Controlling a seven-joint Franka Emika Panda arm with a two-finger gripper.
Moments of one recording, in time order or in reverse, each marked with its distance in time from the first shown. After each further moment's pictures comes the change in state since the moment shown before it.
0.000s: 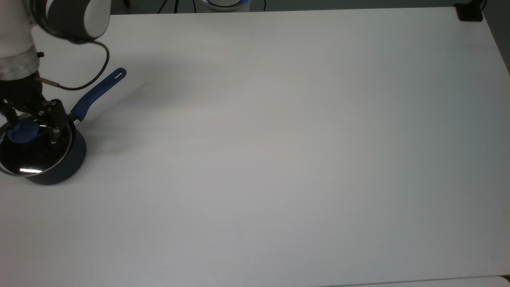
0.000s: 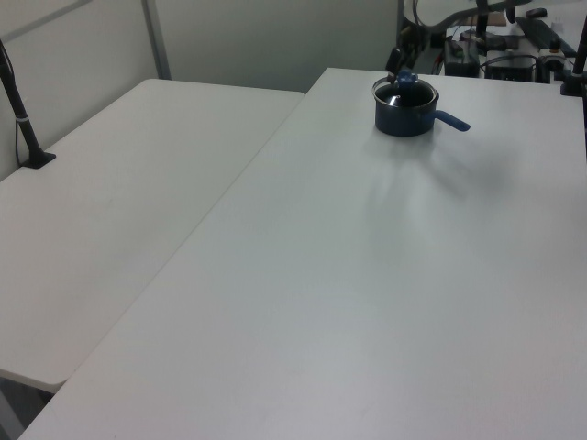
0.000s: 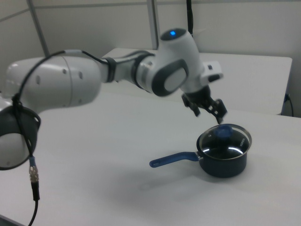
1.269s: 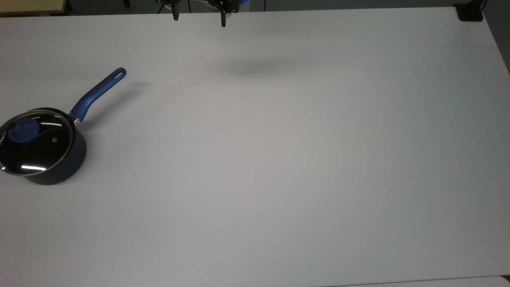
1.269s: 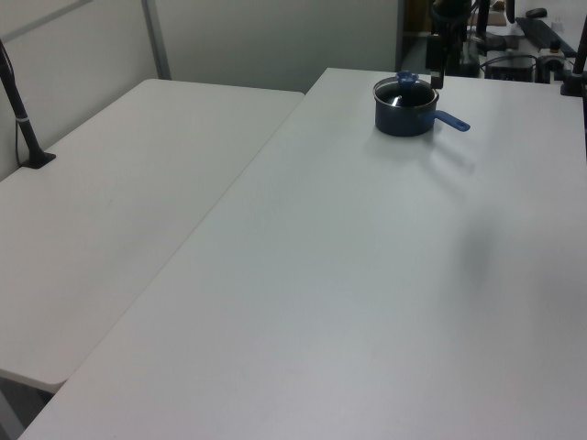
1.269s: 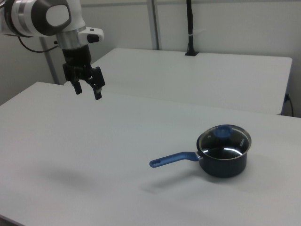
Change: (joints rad) arm 0.458 -0.565 -0.001 -0.334 -0.025 -0.621 0.293
